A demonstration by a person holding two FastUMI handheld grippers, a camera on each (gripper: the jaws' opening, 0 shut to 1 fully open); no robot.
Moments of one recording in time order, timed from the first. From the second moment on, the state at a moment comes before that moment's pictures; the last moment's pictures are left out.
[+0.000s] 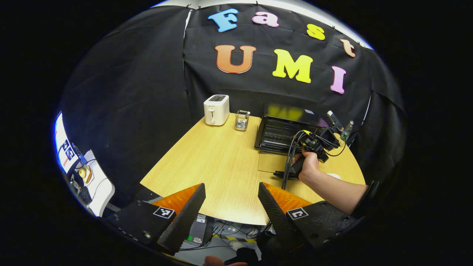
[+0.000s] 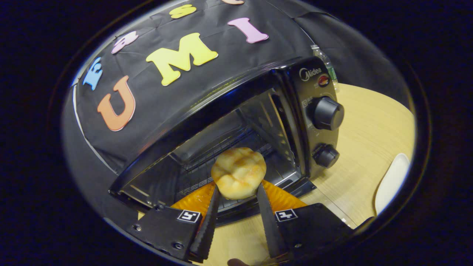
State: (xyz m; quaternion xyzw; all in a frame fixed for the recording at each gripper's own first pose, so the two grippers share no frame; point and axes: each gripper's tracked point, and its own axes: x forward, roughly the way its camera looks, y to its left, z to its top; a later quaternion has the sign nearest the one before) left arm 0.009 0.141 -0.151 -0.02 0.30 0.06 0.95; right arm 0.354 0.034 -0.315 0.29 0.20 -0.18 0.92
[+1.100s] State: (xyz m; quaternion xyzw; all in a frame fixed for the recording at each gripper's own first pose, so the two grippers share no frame) left arm -0.019 0.117 -0.138 -0.05 0.24 0.02 0.97; right arm 0.184 0.086 -0.279 0.21 0.25 -0.07 0.94
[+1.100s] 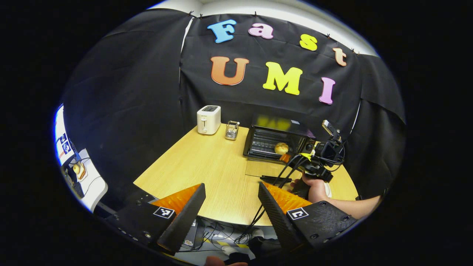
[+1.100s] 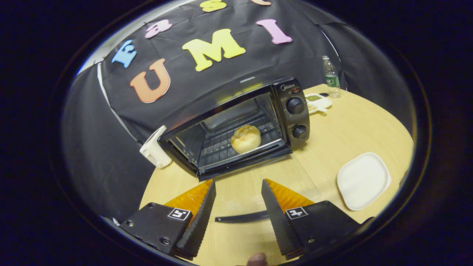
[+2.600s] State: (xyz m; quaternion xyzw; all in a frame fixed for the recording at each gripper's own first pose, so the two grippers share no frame) left arm 0.100 -0.037 -0.336 -0.02 0.32 -0.08 0.94; right arm -0.006 -0.075 -0.158 -0.02 0.24 -0.13 0.96
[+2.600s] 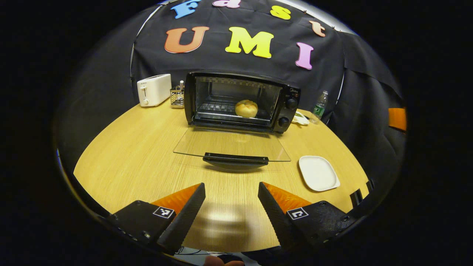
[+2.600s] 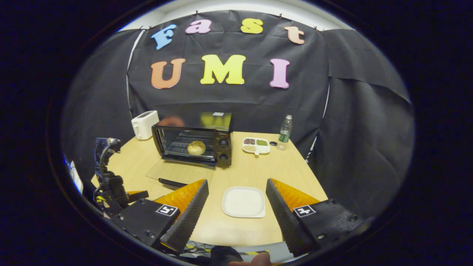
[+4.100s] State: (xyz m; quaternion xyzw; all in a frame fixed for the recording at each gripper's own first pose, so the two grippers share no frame) left arm 0.218 -0.065 -0.254 0.01 0.23 -0.07 0.97; right arm 0.001 -0.108 -0.137 -0.01 0.24 -0.15 0.96
